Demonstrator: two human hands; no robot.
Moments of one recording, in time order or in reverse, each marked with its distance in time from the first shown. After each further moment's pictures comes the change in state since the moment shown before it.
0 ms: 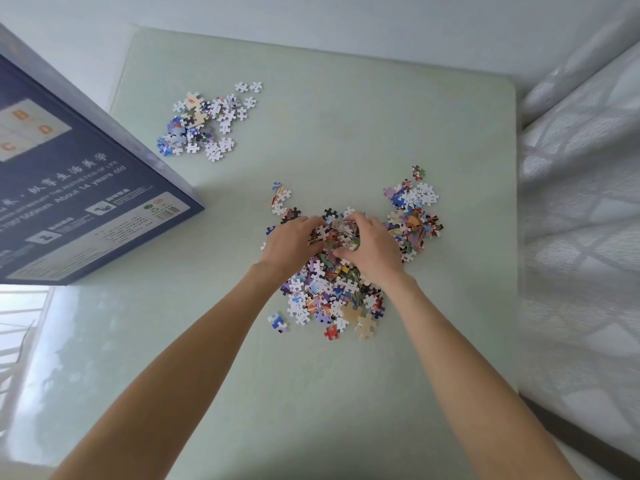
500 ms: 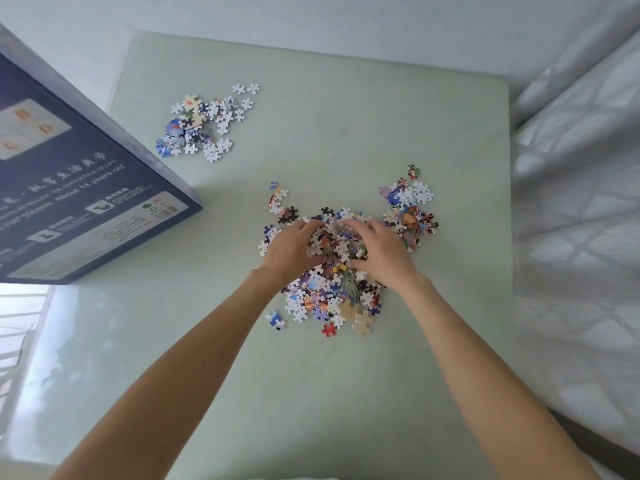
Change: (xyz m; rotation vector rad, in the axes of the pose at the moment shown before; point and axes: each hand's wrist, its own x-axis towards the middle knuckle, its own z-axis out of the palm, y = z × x) left_hand -0.012 0.004 0.005 -0.037 -0.057 0.027; right_hand -0.007 0.028 -0.006 -0.126 -0.091 -0.183
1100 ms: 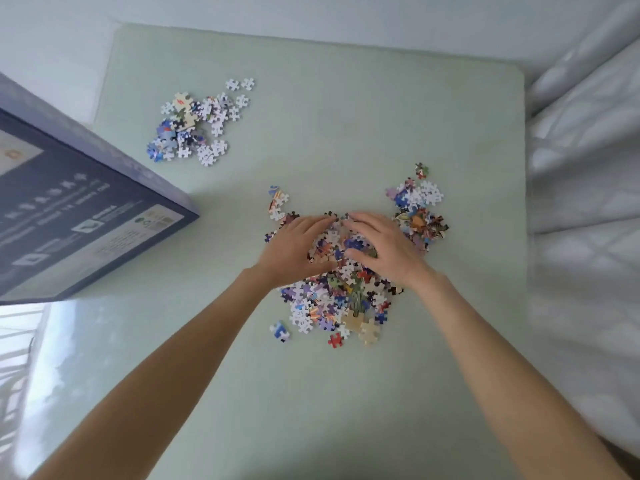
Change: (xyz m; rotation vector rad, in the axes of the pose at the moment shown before) left_hand 0.020 -0.022 -0.003 0.039 -0.082 0.199; right_hand 0.024 0.018 0.001 0.067 -0.038 -0.178
